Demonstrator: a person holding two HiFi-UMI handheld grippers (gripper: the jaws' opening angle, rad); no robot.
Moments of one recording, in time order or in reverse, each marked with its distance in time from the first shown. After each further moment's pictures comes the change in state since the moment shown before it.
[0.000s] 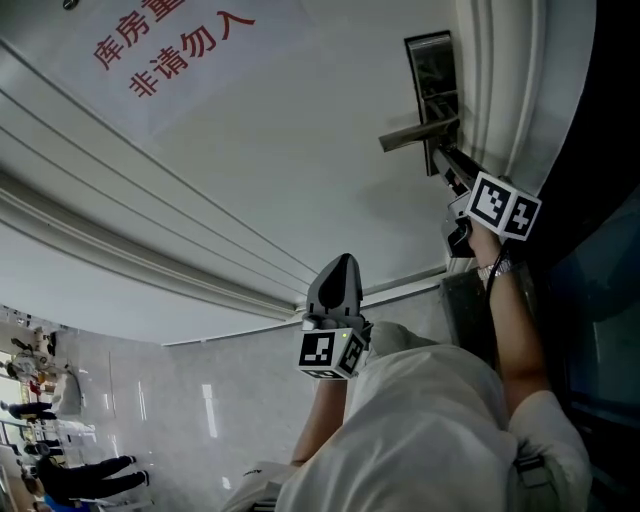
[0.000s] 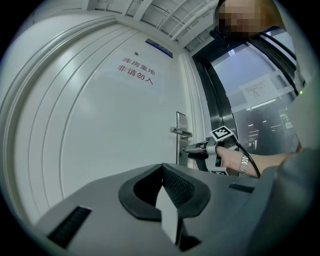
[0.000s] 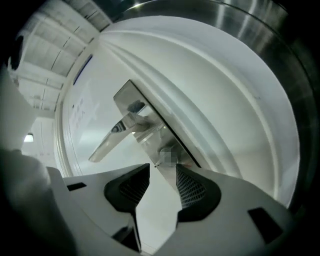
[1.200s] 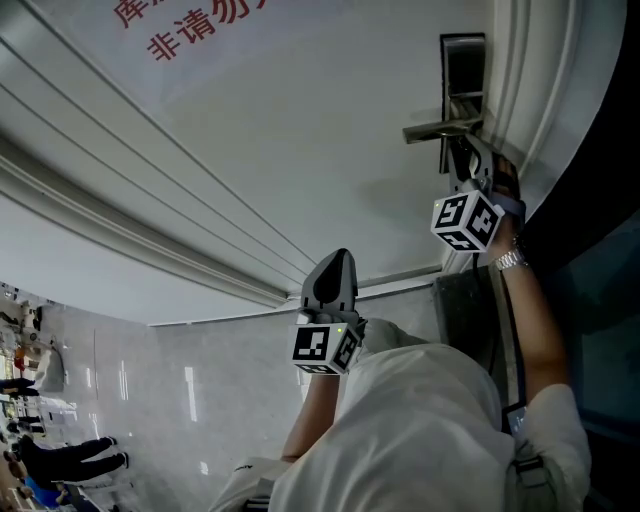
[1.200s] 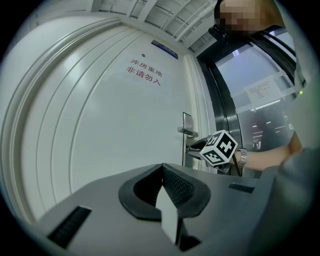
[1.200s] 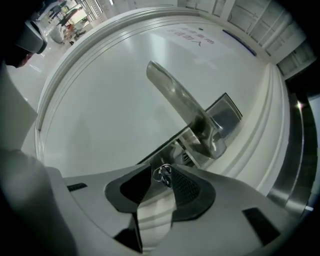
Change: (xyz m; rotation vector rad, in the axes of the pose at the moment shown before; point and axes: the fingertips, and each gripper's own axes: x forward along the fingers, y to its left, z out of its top) left arm -0.014 0.025 -0.008 -0.019 0.003 0.039; right arm 0.021 0.013 -0.005 -1.525 0.144 -0.423
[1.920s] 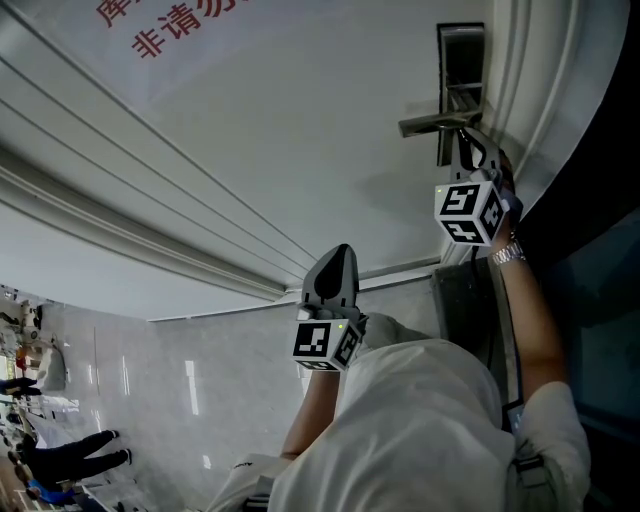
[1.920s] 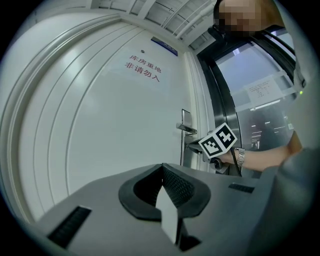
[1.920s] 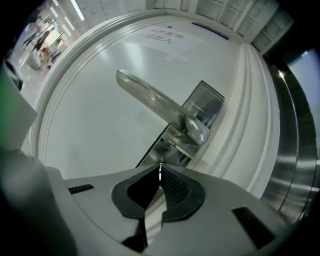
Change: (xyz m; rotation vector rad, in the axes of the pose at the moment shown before) left arm 0.006 -0.006 -0.009 -0.007 0.025 -0.010; right arm 0.000 -0.014 0.000 0.272 -0.030 -0.002
